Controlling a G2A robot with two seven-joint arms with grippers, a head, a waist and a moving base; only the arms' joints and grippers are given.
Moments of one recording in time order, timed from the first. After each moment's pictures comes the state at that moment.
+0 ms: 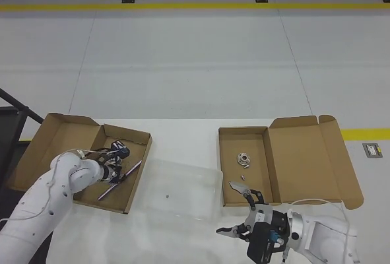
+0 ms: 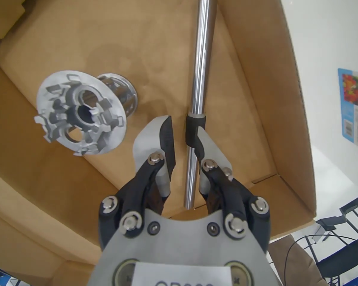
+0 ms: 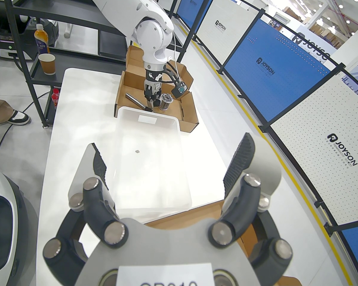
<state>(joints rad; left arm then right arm) 0.51 -0.87 -0.77 -1.04 0.85 -0.55 -0.81 -1.35 -1.12 1.39 -2.05 -1.77 -0.86 -0.27</state>
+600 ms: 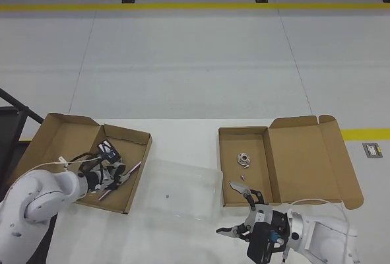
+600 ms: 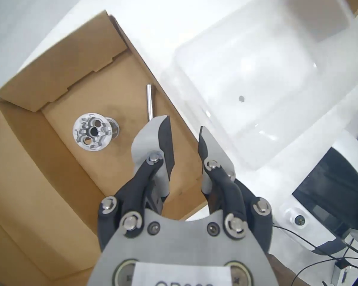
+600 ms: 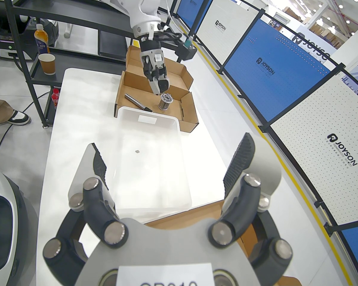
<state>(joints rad) 1.01 -0.68 -1.29 -1.68 0.71 -0.55 -0.73 -1.35 -1.12 1.39 -2.05 -1.77 -0.86 -0.27</state>
